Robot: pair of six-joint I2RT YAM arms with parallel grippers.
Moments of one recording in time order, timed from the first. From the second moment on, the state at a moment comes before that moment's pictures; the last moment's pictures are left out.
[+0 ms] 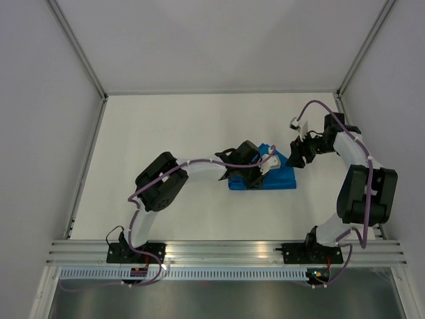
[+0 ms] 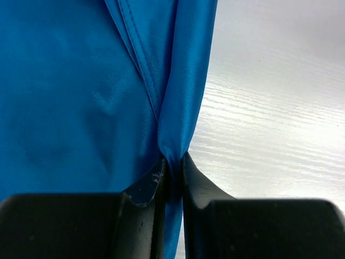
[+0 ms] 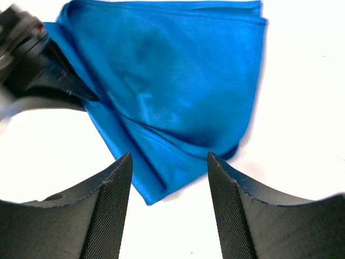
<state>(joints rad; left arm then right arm) -0.96 2.09 1.37 -0.07 0.38 0.23 -0.16 1.71 1.24 -0.91 -0.80 -0.90</state>
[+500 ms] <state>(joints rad) -0.82 2.32 1.70 -0.40 0.76 0.09 0.09 1.13 0.63 -0.52 -0.62 -0.96</state>
